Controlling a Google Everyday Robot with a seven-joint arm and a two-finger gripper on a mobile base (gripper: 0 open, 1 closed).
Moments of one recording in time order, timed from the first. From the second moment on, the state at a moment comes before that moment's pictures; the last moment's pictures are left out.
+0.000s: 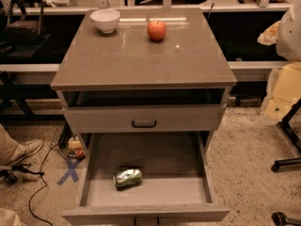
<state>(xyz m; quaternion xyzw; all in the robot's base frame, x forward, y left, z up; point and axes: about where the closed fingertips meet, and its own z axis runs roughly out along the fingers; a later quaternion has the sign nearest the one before) 0.438 -0.217 0.976 -0.60 0.78 -0.03 0.16</state>
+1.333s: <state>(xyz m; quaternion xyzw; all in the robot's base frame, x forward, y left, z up) 0.430 -0.182 0.829 -0.60 0.76 0.10 0.21</state>
